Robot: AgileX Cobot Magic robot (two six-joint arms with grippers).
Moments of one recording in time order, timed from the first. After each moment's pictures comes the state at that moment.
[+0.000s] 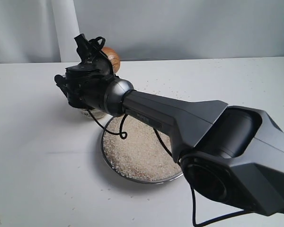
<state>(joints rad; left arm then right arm) -0.01 0.00 0.00 -0.04 0.35 0.04 0.87 2.59 -2.29 -1.24 0.85 -0.54</state>
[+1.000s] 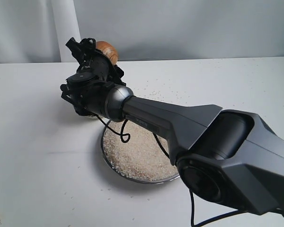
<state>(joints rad) -0.01 0.00 0.00 -0.04 0.35 0.04 0.87 2.63 -2.29 -1.46 0.81 -0.66</state>
